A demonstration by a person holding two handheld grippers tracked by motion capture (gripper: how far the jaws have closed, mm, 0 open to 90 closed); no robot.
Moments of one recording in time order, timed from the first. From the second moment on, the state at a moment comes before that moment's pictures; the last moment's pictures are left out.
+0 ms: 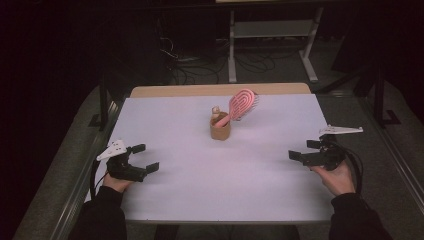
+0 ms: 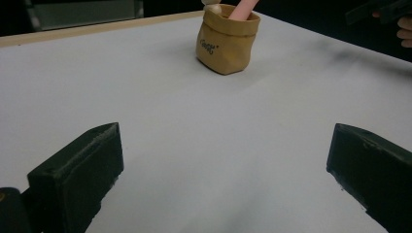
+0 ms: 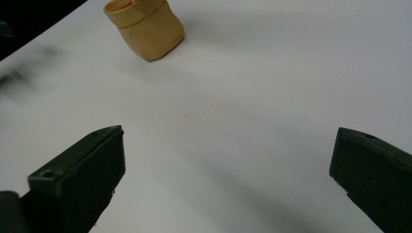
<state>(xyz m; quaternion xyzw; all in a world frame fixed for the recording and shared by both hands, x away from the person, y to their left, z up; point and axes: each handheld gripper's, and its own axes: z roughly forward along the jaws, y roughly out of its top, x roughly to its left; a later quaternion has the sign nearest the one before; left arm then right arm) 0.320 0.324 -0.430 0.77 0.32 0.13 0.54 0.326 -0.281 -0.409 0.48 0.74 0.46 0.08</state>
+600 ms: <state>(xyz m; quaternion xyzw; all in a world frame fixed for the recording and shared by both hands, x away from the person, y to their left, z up) 0.319 0.324 -0.436 0.77 0.33 0.12 0.54 0.299 -0.295 -0.430 0.48 0.74 0.46 0.11</state>
